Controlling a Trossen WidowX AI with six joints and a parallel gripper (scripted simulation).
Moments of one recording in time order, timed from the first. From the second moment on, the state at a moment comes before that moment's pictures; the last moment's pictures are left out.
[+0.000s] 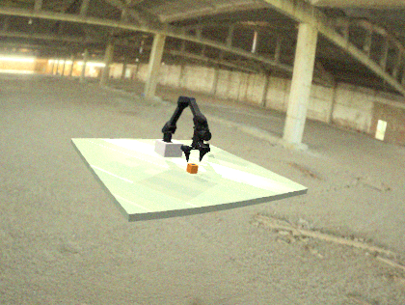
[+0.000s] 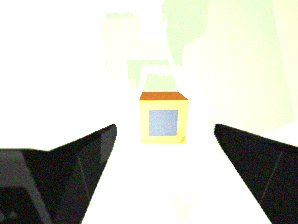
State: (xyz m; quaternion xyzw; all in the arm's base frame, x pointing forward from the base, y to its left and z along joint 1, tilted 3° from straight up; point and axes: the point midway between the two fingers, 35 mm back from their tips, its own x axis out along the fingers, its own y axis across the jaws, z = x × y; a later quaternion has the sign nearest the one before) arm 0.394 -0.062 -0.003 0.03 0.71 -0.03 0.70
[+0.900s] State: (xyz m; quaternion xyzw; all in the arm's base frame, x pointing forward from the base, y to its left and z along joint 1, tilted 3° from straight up) arm 0.392 -0.062 -0.039 0.03 0.71 -0.03 0.70
